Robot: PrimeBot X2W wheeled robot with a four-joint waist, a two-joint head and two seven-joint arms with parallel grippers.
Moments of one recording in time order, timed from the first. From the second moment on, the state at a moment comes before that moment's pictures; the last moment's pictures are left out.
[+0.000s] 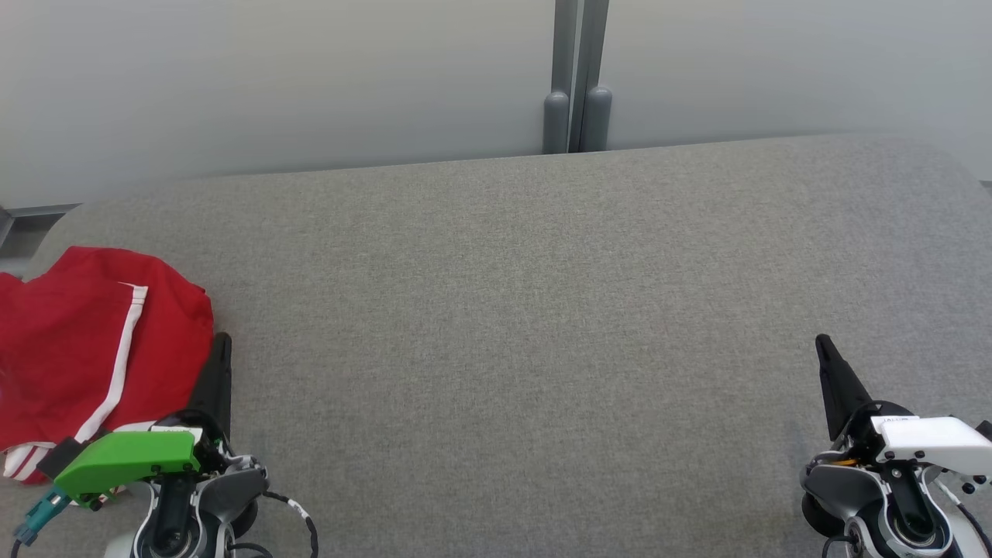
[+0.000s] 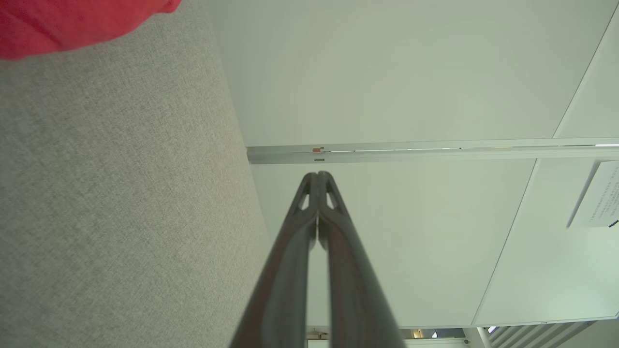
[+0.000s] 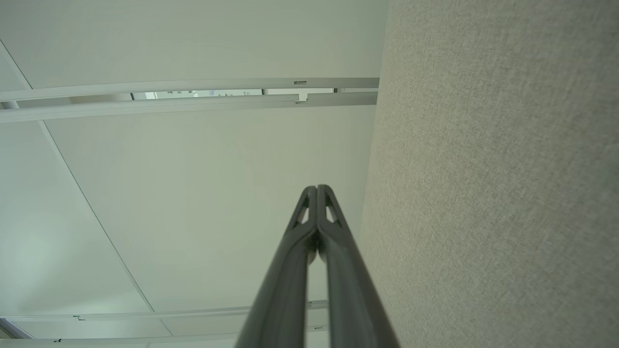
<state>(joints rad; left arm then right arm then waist) -0.19 0.05 0.10 0.33 -1.61 -0.13 0.14 -0.11 -0.05 -0.14 0.25 1.61 0.13 0.09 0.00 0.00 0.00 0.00</state>
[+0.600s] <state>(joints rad) -0.19 0.05 0.10 0.33 -1.61 -0.13 0.14 -0.11 -0.05 -0.14 0.25 1.61 0.13 0.09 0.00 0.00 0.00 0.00</state>
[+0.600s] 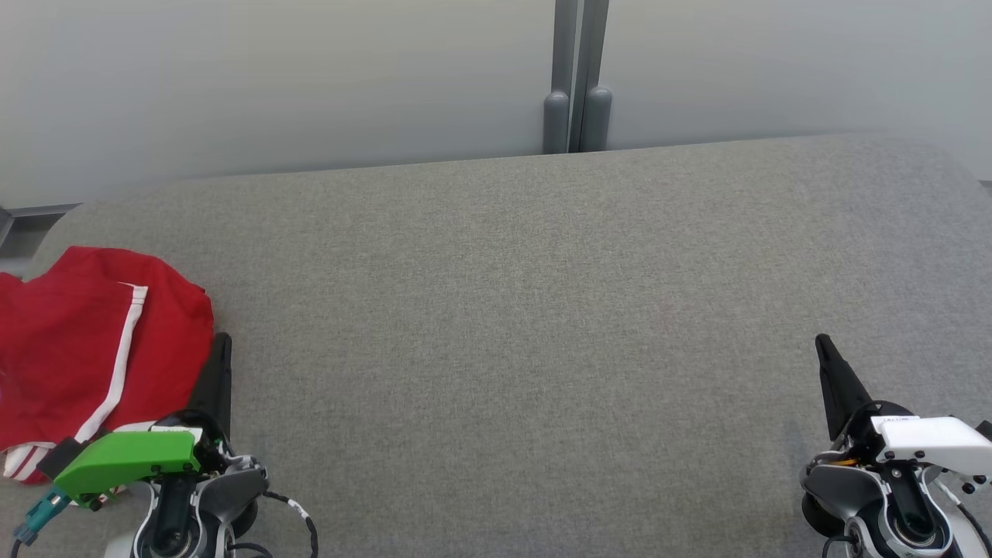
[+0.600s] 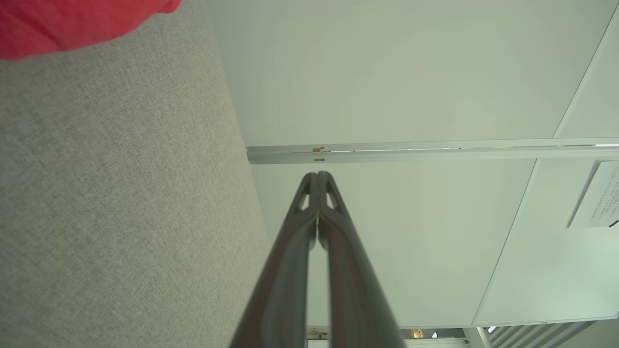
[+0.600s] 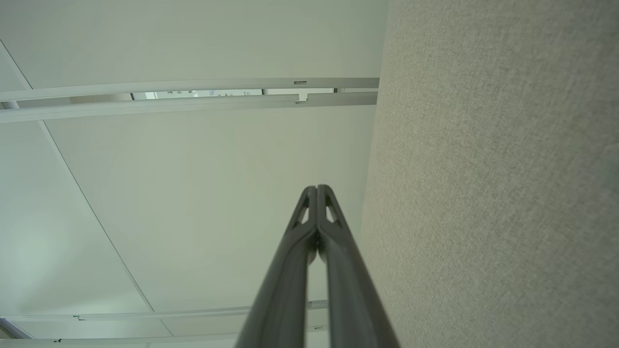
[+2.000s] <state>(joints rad) -0.19 0.05 0.10 0.33 -1.61 -0.13 0.14 -0.11 -0.05 -0.14 0.25 1.61 0.13 0.09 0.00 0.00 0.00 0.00</state>
